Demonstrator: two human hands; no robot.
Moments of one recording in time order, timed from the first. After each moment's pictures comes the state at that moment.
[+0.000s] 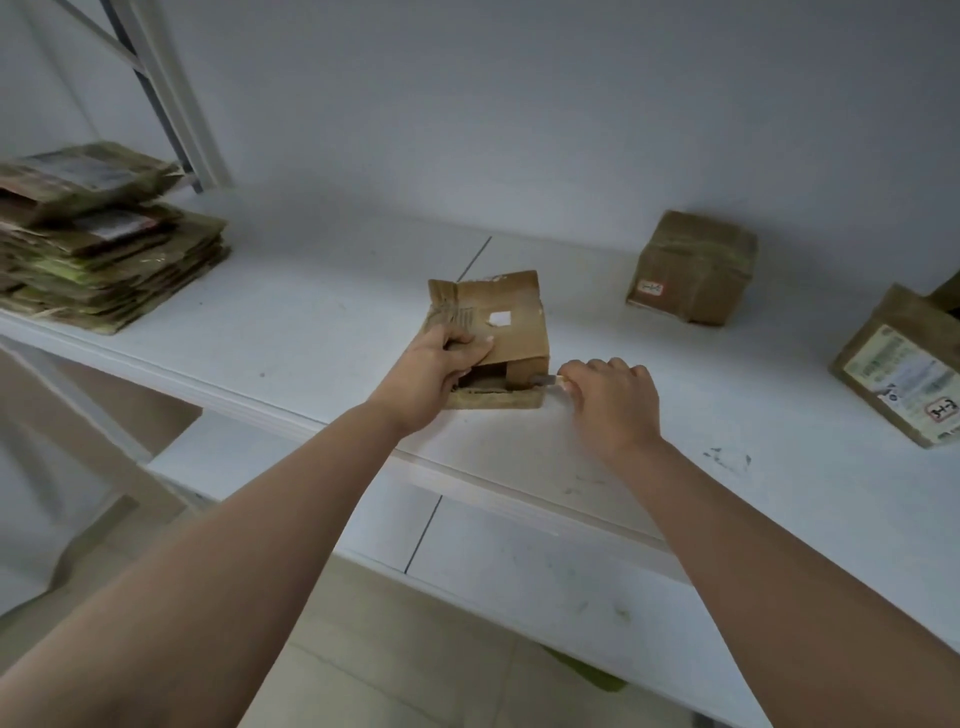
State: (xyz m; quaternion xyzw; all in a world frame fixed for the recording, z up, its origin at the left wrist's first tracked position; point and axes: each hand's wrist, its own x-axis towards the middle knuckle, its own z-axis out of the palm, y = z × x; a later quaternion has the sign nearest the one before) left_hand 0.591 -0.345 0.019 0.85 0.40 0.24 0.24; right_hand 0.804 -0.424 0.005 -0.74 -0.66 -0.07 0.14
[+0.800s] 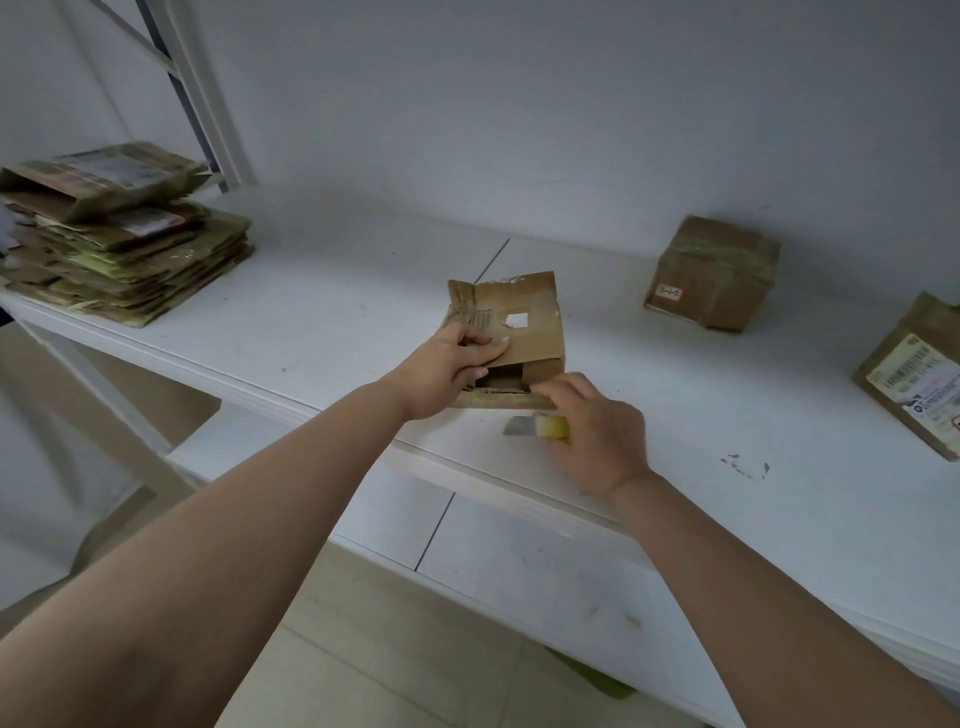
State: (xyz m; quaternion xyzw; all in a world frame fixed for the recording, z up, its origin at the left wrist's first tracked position) left_hand 0.579 -0.329 0.020 0.88 0.37 0.17 0.23; right_hand 0.773 -0.448 -0.001 -0.65 -0.73 0.00 0.21
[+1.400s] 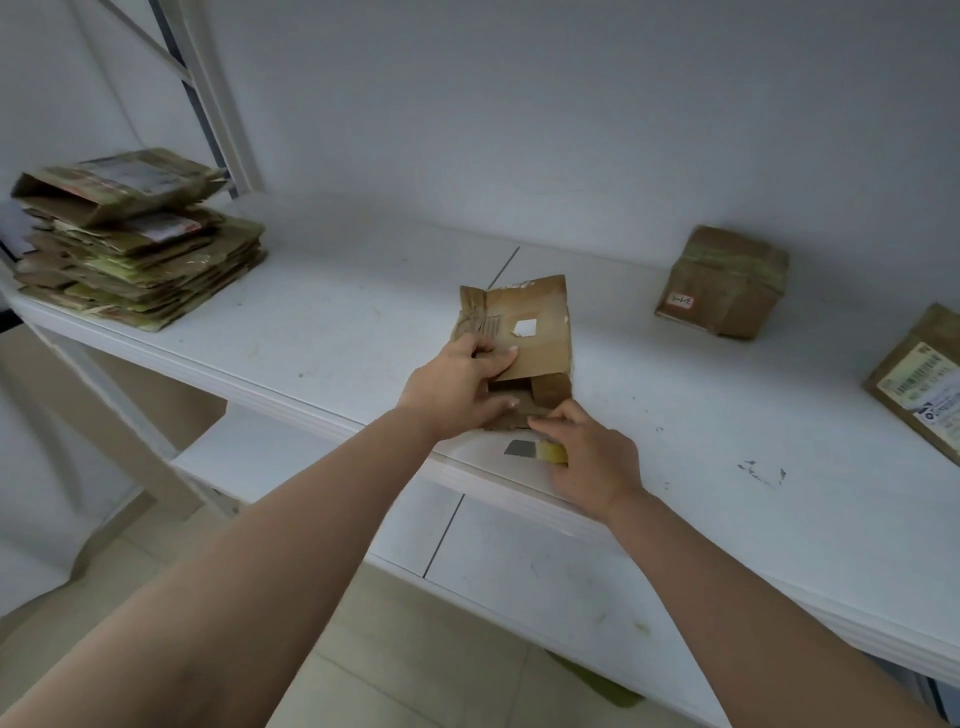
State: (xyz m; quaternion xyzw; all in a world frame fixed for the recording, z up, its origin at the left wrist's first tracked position) left_hand 0.576 -0.346 0.017 0.88 0.44 0.16 0.10; right_hand 0.750 -0.450 -0.013 -0.69 -0.70 0.09 0.15
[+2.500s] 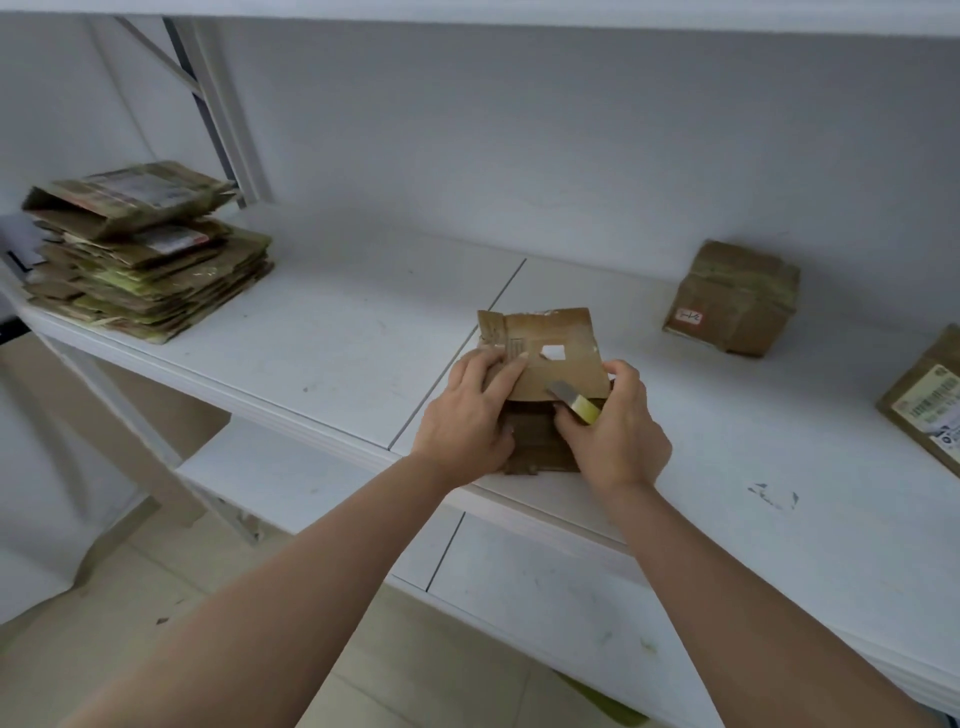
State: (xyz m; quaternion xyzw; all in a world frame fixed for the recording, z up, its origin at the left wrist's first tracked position) left_hand 0.583 -0.369 0.009 0.88 0.42 0.23 0.03; right_hand 0.744 -0.425 0.011 -0.80 -0.50 0.04 0.34
